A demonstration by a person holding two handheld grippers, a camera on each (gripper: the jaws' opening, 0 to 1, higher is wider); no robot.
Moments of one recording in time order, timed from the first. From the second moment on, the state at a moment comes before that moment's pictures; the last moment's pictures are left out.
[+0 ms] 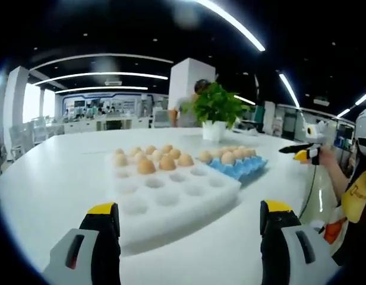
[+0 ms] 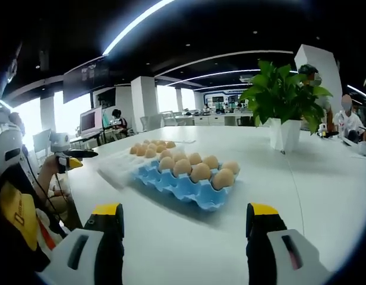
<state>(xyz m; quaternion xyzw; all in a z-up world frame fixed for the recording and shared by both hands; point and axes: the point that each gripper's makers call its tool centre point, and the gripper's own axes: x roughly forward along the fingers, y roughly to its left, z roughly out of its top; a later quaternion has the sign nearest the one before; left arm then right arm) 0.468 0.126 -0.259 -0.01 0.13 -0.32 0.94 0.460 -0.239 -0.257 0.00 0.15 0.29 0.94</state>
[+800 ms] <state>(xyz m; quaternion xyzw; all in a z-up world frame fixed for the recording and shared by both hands) 0.491 0.123 -0.259 -0.01 0.13 -0.33 0.94 0.471 -0.233 -0.252 0.00 0.14 0.30 0.94</state>
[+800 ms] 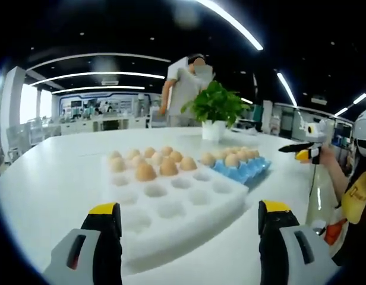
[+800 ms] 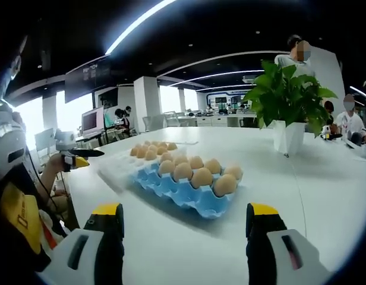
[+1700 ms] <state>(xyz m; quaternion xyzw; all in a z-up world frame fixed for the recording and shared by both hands) 0.560 0.116 -0.264 0.02 0.15 -0.35 0.93 0.475 -0.239 -0.254 0.00 0.14 0.29 0.95</state>
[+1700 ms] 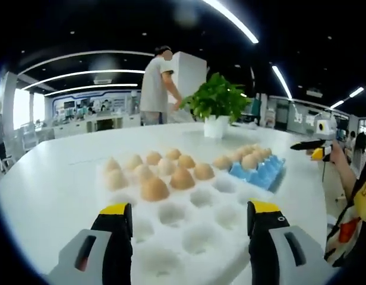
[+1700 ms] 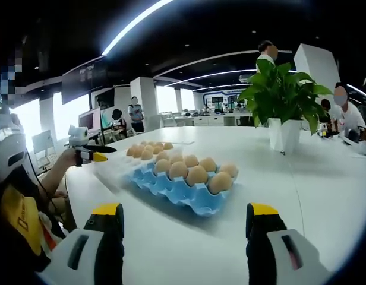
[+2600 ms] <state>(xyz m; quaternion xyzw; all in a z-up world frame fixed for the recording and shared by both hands) 0.629 0.116 -0.274 0.04 0.16 -0.35 0.92 0.481 -0.239 -0.260 0.01 0.15 0.29 0.95</state>
